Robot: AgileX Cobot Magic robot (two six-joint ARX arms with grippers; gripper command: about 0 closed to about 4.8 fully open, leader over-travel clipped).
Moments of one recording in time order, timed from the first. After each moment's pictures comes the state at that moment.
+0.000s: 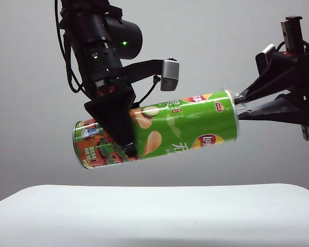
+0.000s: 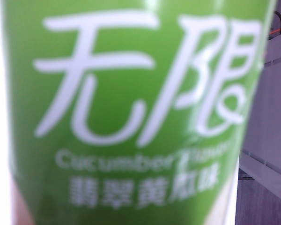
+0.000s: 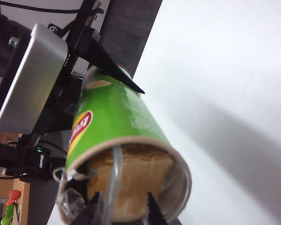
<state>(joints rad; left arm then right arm) -0.61 1.86 1.45 -0.97 0.38 0.90 0.08 1.45 0.74 -0.24 -1.14 0.16</state>
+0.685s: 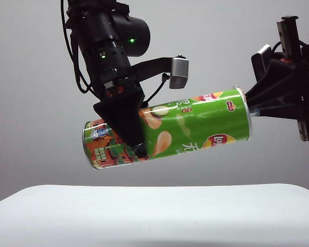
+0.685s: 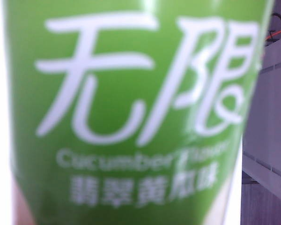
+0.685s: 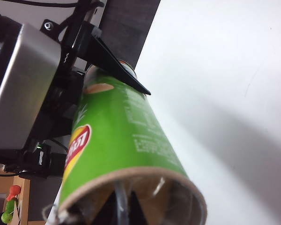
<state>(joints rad) -0.65 1.86 1.45 -0.92 0.39 0.90 0.11 1.45 0.74 -0.24 -1.13 0.16</state>
